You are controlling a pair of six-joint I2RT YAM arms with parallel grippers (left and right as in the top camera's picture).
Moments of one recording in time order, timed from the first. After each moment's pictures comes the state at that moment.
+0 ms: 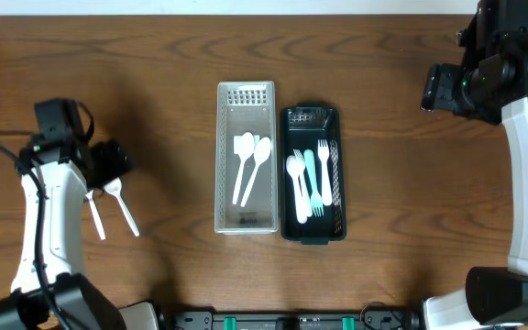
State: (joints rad) left arm 0.33 1.47 1.04 -0.87 -0.09 -0.30; right arm 0.00 1.67 1.93 -1.43 0.05 0.23
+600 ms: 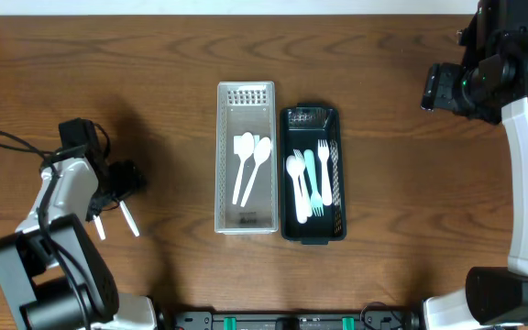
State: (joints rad) left arm 0.33 1.67 0.93 -0.70 -0.03 -0.29; right arm 0.00 1.67 1.93 -1.43 0.05 0.23
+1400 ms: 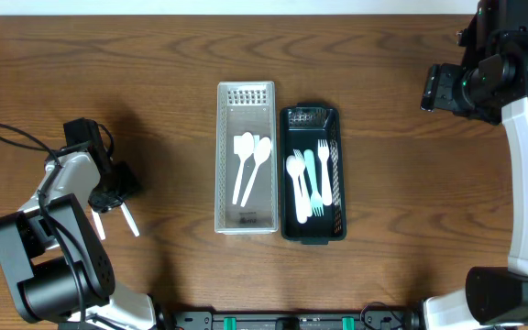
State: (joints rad) left arm 0.33 1.75 0.94 -0.67 0.00 -0.27; right arm 0.00 1.67 1.93 -1.43 0.05 0.23
